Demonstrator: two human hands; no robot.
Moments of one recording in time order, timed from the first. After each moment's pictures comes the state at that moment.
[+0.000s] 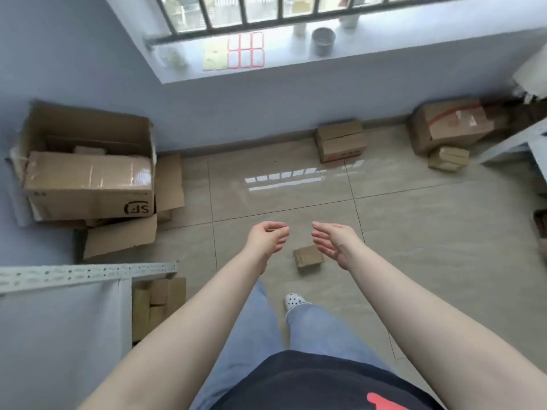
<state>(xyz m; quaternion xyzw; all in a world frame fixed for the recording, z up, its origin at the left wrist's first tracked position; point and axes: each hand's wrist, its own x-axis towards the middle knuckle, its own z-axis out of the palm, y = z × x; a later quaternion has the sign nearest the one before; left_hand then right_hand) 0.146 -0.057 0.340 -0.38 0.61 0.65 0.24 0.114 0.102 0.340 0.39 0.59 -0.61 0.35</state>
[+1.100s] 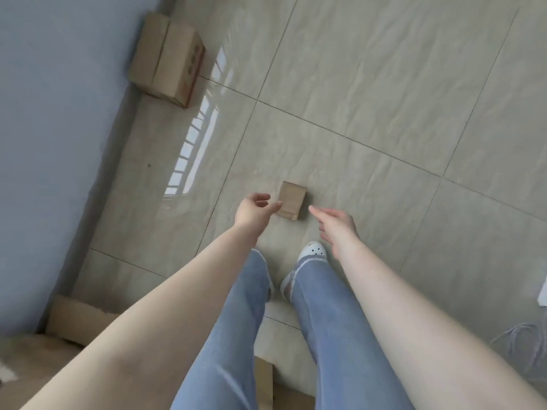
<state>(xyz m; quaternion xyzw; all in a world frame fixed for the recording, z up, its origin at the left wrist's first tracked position) 0.035 0.022 0.033 -0.04 0.79 0.31 0.53 0.176 0.110 0.029 0.71 0.33 -0.61 0.04</state>
